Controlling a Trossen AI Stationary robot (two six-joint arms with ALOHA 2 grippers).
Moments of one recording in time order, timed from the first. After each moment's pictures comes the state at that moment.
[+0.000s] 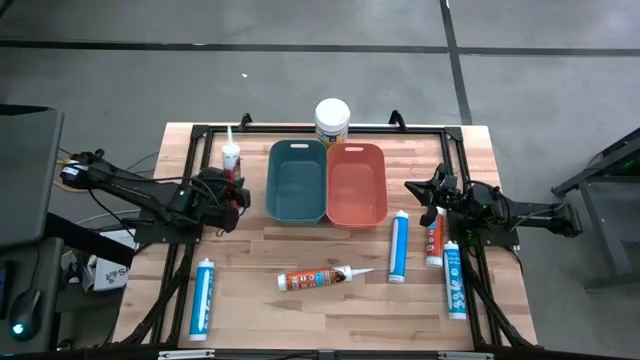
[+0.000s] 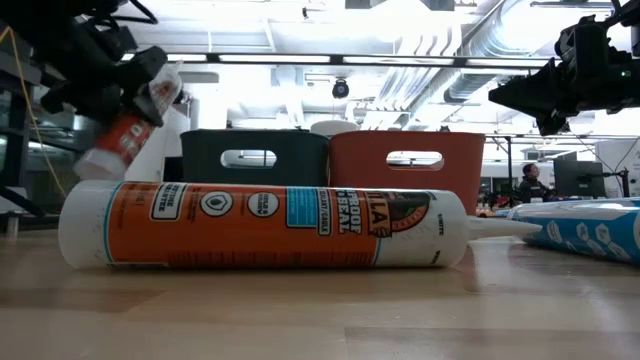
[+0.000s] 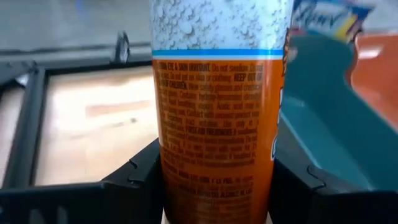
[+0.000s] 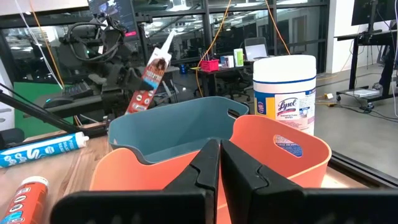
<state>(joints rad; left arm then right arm) -0.27 0.89 0.62 -0.94 -1.05 -1.42 -0.07 0.02 0.01 0.08 0.30 0.12</state>
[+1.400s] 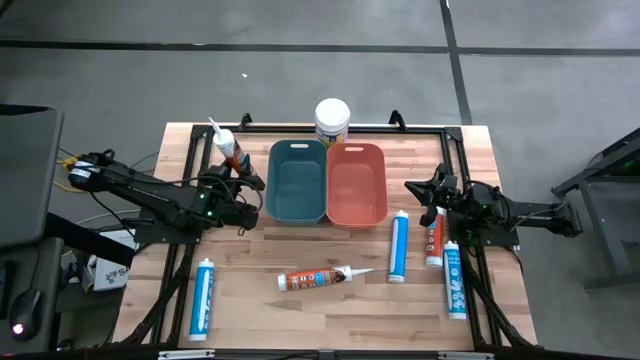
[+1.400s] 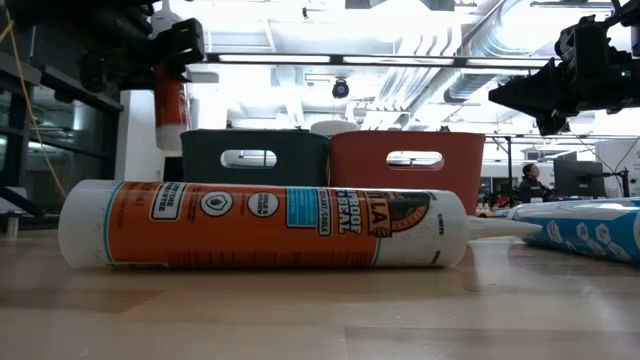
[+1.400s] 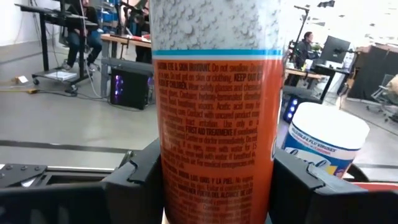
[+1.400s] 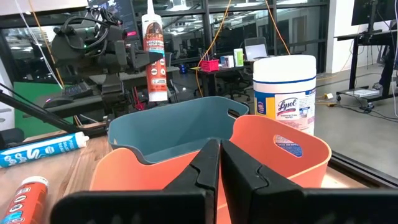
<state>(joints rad) -0.21 1.10 0.67 -0.58 -1.57 -1.28 -0.07 0.02 0.01 0.08 0.30 0.12</state>
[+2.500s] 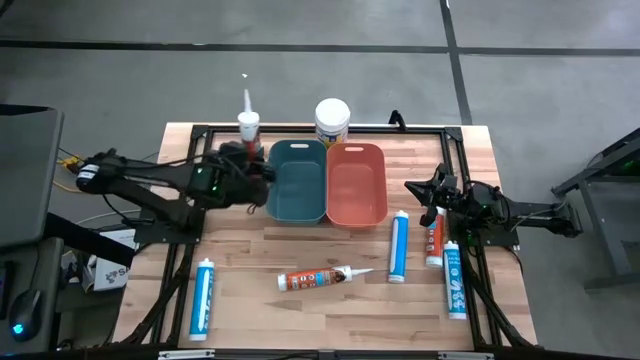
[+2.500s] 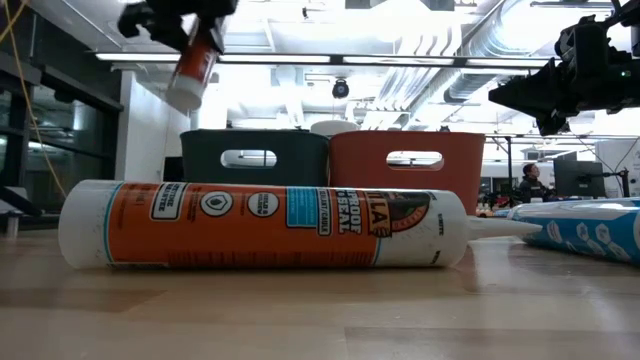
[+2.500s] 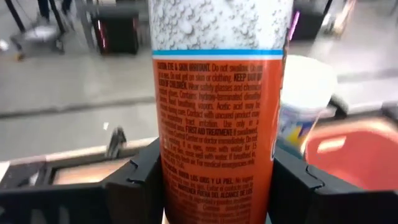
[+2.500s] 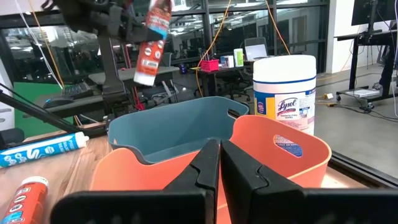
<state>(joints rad) -0.09 1.22 1.16 -0.95 -1.17 -1.10 -0.07 0.02 0.01 0.08 0.30 0.12</state>
